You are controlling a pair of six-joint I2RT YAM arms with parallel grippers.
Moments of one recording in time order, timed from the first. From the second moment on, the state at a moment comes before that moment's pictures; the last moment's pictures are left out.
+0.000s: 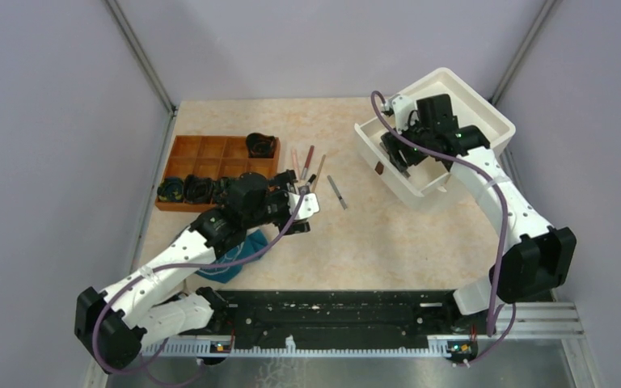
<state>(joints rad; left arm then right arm) -0.69 1.00 0.80 -0.26 0.25 0.72 0.32 1.47 1.44 -0.77 -0.11 -0.33</state>
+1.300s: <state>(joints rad) -0.68 1.95 1.44 -0.55 0.44 1.48 0.18 1.06 1.12 -0.69 -0.51 -0.33</state>
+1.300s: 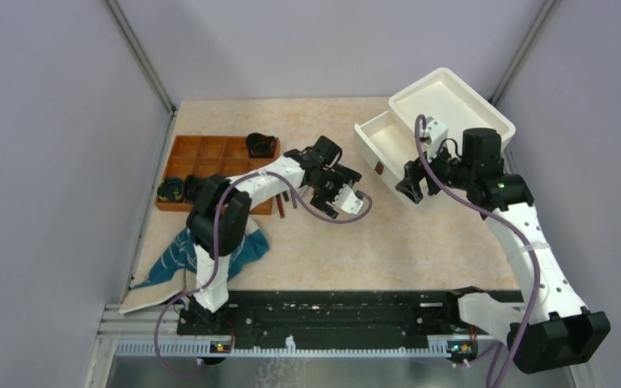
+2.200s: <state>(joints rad) -0.75 2.27 1.87 -0.97 0.30 1.74 0.13 1.00 1.07 -0.65 -0.57 -0.31</state>
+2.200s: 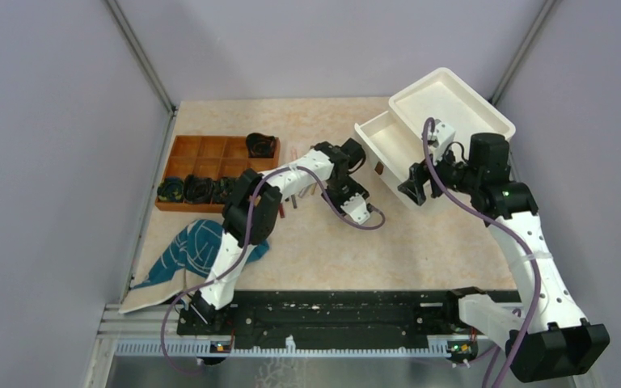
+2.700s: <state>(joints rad) -0.82 2.31 1.91 -1.07 0.10 1.75 0.12 0.99 1.07 -0.64 -0.58 -0.31</state>
